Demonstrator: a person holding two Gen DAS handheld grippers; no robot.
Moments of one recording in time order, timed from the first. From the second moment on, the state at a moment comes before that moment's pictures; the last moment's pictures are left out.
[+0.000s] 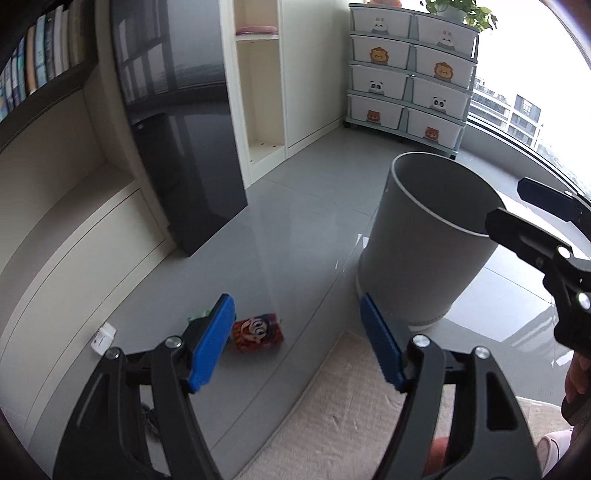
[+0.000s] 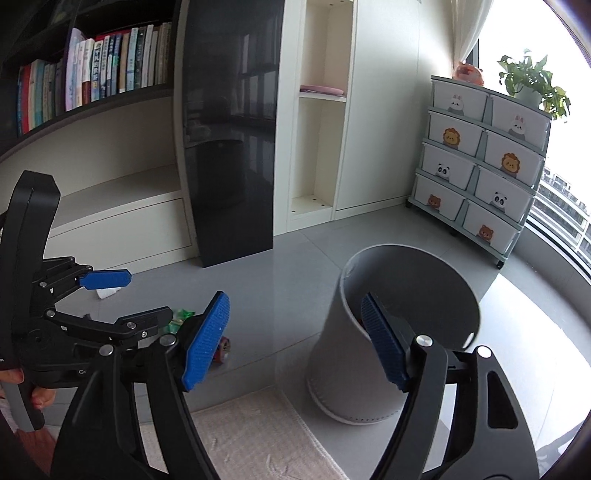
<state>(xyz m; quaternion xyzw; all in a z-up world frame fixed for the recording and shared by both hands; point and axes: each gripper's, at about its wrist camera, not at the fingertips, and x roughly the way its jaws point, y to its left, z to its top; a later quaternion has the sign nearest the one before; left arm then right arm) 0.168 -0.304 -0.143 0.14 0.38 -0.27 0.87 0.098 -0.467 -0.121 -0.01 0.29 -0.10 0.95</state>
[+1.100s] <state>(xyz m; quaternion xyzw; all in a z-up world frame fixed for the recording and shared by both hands) 0.181 0.011 -0.268 0.01 0.50 -0.04 0.86 0.190 -0.232 -0.250 -0.04 0.39 0.05 0.92</state>
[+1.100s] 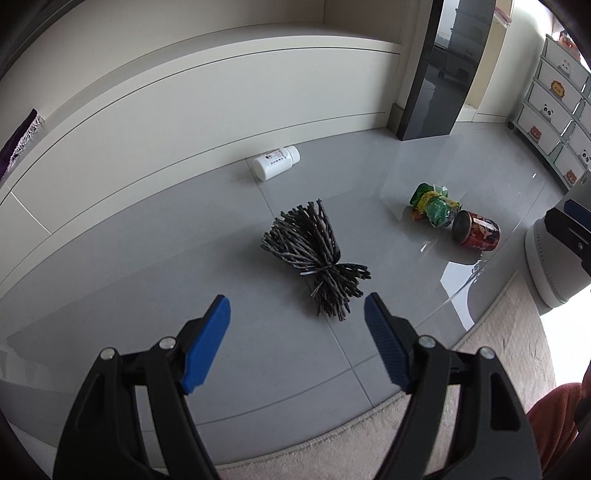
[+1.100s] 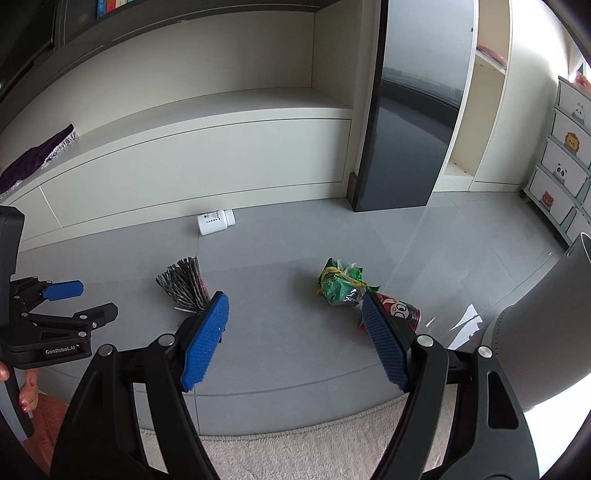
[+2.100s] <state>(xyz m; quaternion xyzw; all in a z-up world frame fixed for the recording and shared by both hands) 0.283 -0.026 -0.400 0.00 0.55 -0.02 0.84 0.294 -0.179 -0.355 -0.11 0.40 0.13 0.90</state>
